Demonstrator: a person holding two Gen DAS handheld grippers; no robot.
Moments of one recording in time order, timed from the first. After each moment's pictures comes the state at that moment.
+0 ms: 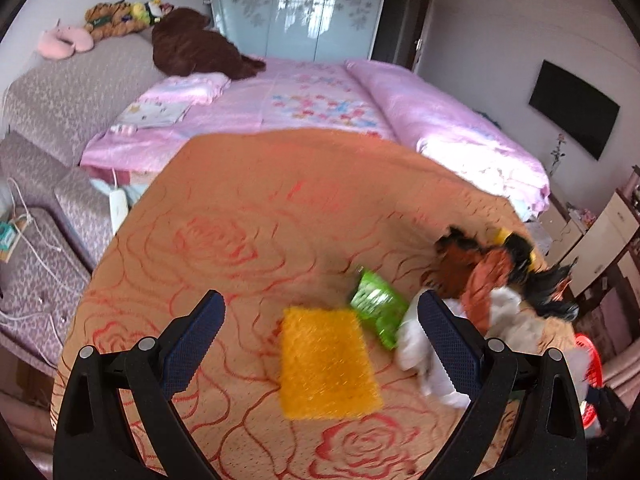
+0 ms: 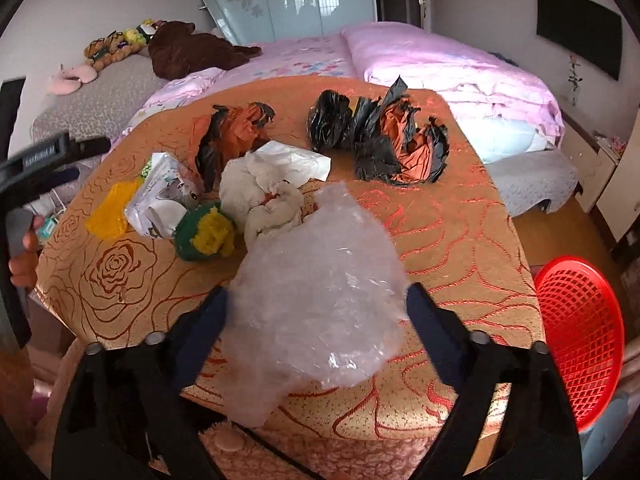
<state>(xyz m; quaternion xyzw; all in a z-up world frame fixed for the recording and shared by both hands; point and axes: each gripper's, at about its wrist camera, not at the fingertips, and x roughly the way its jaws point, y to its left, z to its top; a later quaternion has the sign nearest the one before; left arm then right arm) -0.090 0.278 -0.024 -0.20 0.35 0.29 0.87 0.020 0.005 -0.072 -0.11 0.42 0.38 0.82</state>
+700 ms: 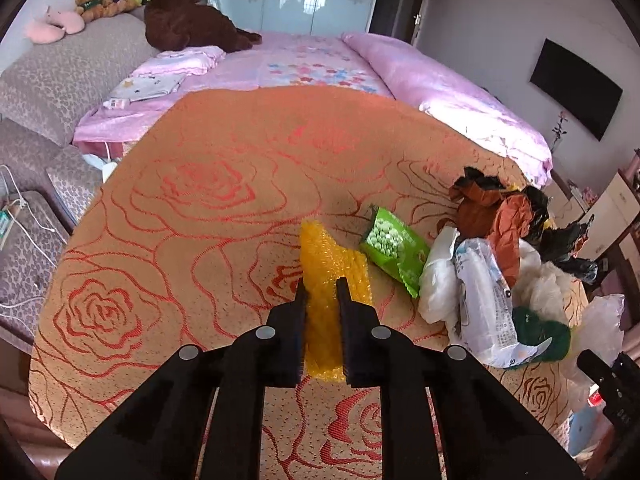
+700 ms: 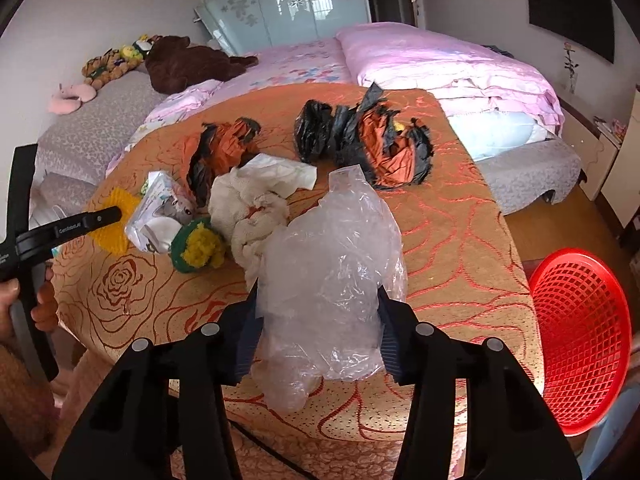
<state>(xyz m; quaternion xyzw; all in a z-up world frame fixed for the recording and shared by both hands) -0.098 0.272 -0.054 -0.20 0.38 0.28 0.86 0.033 -0.011 -0.067 -0.08 0.41 0.38 0.82</state>
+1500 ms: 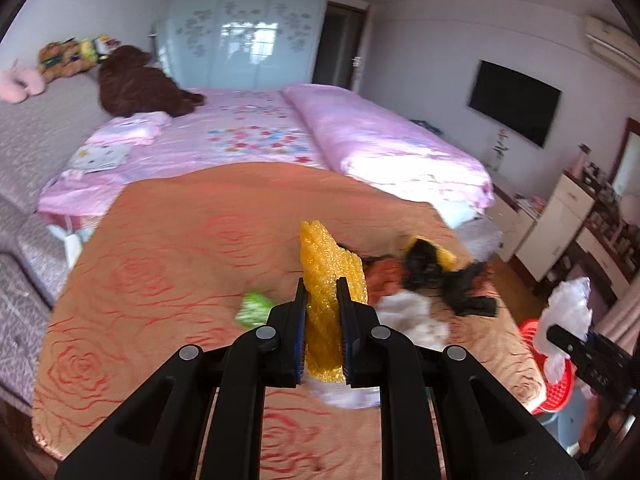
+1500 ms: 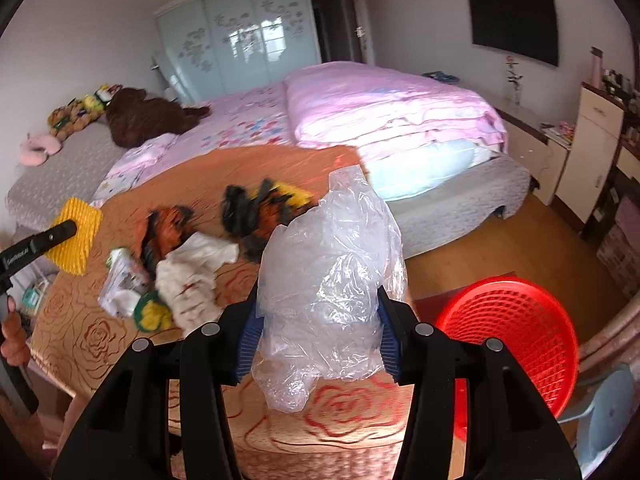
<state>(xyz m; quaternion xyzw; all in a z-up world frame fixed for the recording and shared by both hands) -0.065 0.201 0.019 -0.15 0.30 0.20 0.92 0.067 -0.069 -0.024 -0.04 0.36 0.30 0.88</state>
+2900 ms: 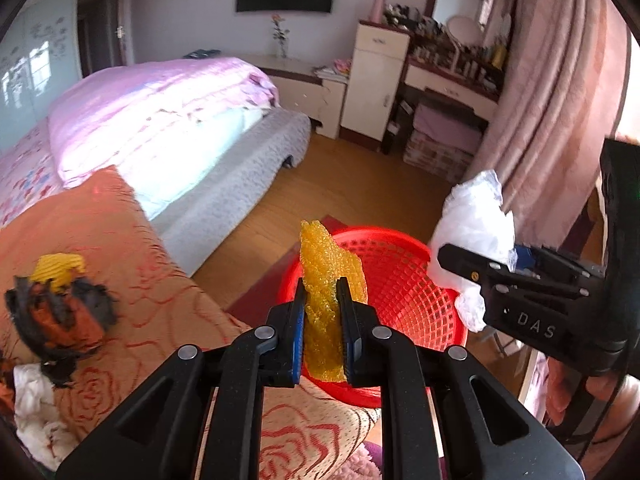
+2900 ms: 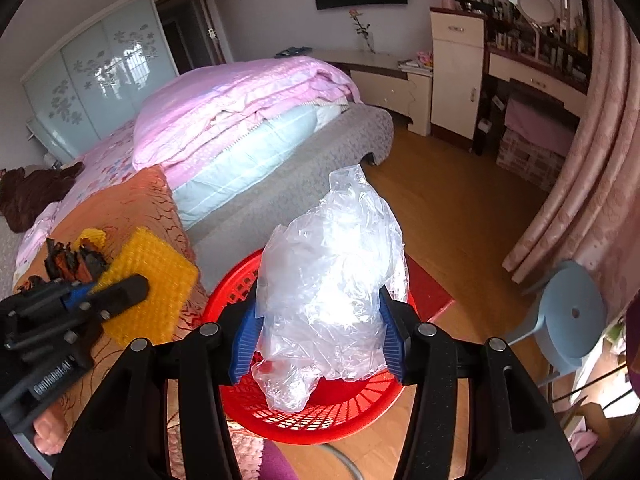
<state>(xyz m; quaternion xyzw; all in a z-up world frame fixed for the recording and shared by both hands) 0.121 -0.071 -0.055 0.01 0.42 -0.16 0.89 0.123 -0.235 -0.073 0.06 0.41 0.08 0.91</state>
